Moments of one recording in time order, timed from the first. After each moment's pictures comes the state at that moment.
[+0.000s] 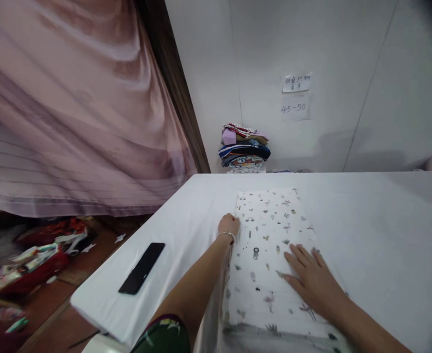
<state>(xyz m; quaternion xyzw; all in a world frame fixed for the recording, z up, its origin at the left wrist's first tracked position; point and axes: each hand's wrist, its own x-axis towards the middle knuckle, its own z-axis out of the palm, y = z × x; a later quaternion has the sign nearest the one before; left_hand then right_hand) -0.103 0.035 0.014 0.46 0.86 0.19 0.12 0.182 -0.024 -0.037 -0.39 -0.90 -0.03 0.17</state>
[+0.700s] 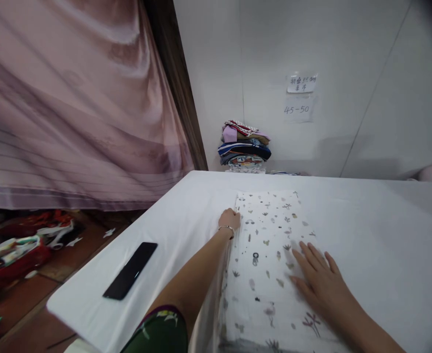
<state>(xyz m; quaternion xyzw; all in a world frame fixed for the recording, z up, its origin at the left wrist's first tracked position) -0.110 0.067 0.012 0.46 0.86 0.19 0.13 0.191 -0.016 -0.023 -0.44 -0.88 -0.07 0.17</state>
